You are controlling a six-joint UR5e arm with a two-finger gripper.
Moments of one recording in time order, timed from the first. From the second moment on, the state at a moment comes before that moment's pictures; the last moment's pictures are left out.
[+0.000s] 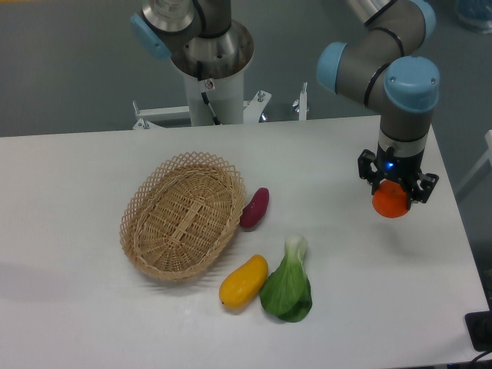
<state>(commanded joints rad) 2.77 -1.93 -1.67 -0.90 1.58 1.40</state>
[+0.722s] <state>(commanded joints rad) 2.75 -1.92 -1.69 -0.90 1.58 1.37</state>
